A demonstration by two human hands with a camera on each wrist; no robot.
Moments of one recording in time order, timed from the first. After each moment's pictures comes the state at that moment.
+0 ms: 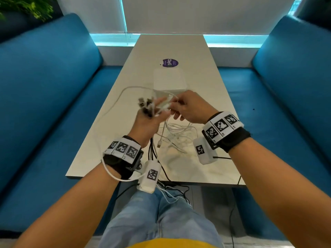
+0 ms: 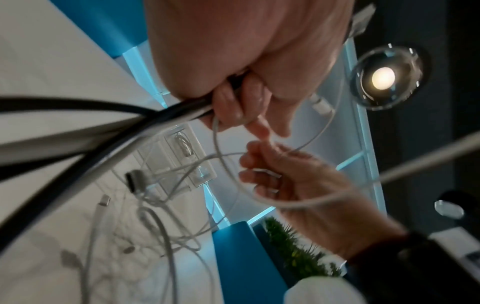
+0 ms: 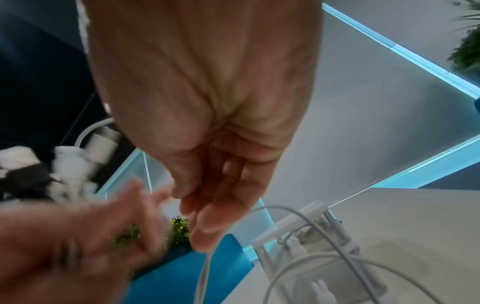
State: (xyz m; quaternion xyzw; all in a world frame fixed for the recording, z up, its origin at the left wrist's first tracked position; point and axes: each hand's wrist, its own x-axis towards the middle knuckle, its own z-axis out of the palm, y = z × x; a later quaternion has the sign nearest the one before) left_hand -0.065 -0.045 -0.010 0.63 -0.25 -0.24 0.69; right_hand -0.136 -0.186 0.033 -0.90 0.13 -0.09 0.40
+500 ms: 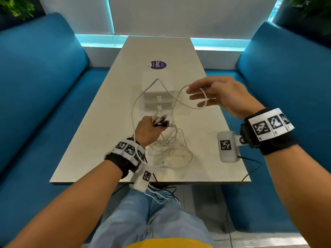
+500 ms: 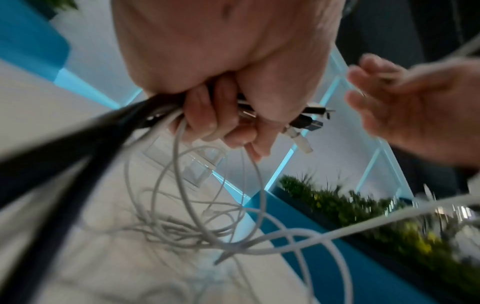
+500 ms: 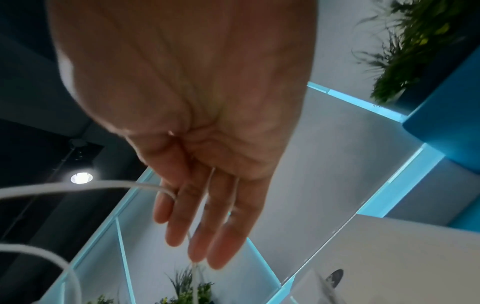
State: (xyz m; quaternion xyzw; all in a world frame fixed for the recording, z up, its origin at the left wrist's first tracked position) left_hand -0.066 -0.073 -0.039 0.82 -0.30 -0.20 0.45; right_hand -0.224 -0.226 0.088 -0.79 0.15 -0.15 0.58
